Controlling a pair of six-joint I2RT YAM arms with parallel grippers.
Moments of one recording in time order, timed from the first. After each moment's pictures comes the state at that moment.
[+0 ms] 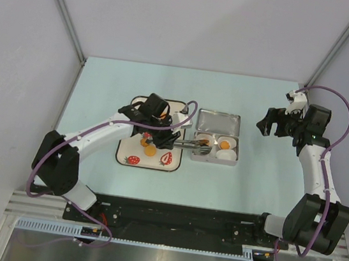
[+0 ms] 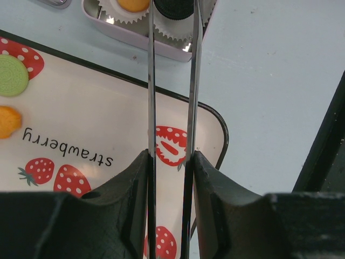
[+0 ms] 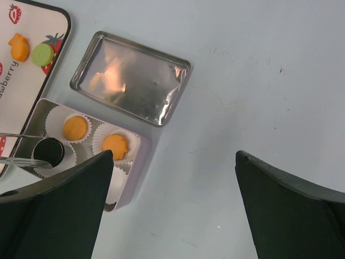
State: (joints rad) left arm -0.61 1.52 1.14 -0.58 0.44 0.47; right arm -0.22 1.29 1.01 -0.32 -0.58 -0.19
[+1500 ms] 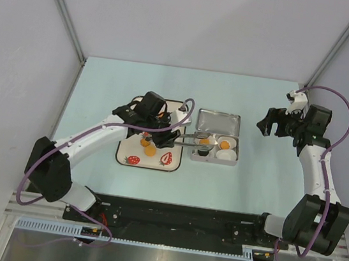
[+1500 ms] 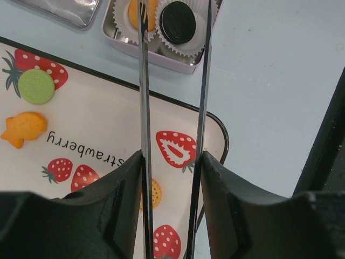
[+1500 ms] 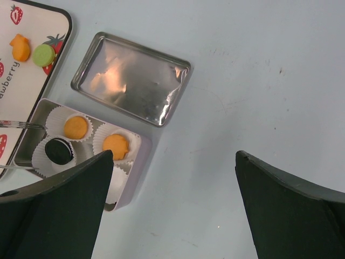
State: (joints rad) left arm -0.62 1.46 1.14 -0.57 0.43 0.47; right arm -0.22 1.29 1.01 -0.32 -0.59 -0.19
